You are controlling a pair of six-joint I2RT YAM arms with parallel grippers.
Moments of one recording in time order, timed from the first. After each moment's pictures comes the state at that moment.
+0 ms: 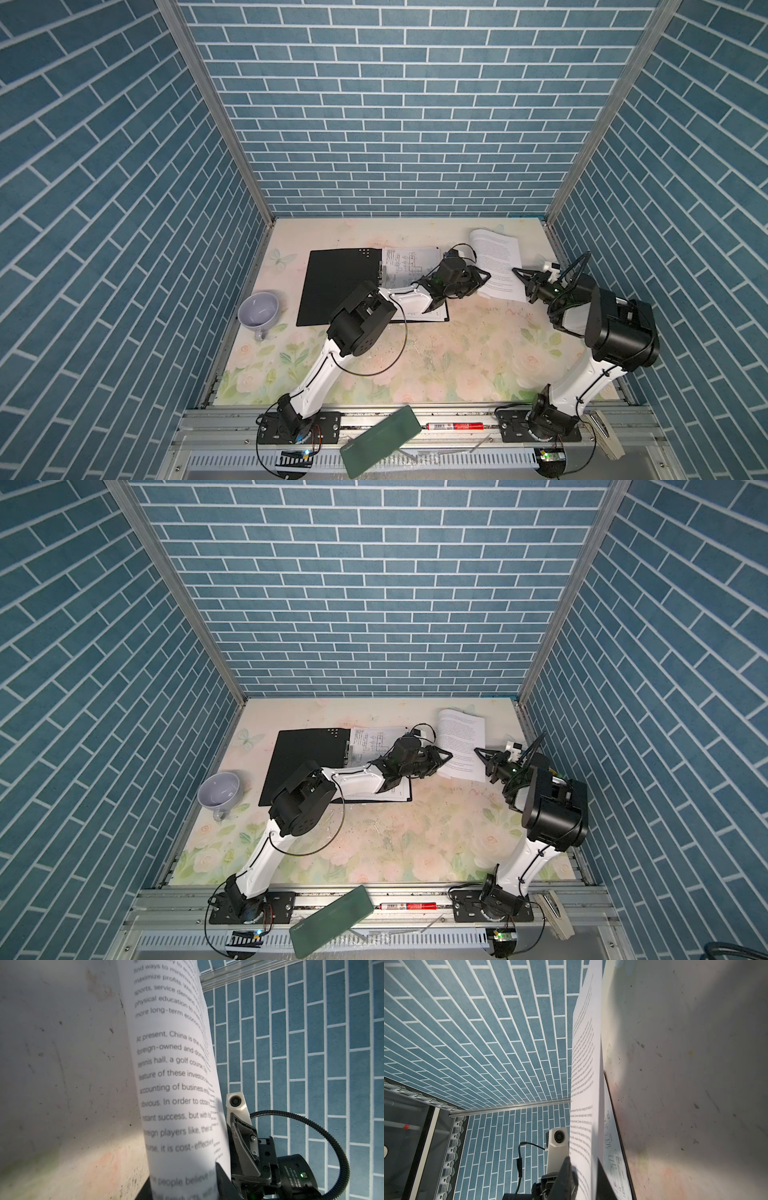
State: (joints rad) left arm -0.88 2.33 1.63 0.38 0.26 -1.29; right arm -0.33 1.81 0.62 0.92 -1.10 1.34
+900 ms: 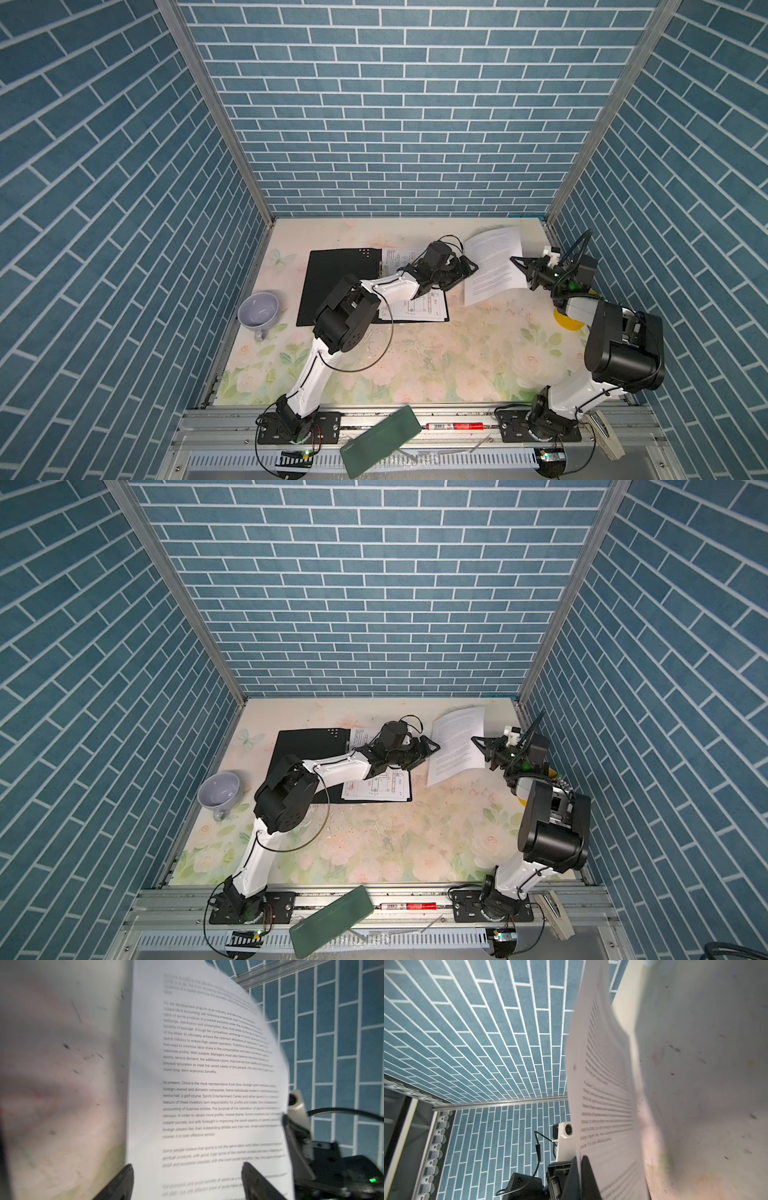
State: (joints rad) left arm -0.75 2.20 1.62 0.07 0.33 -1.10; right arm -0.23 1.60 0.82 0.42 -1.02 1.14
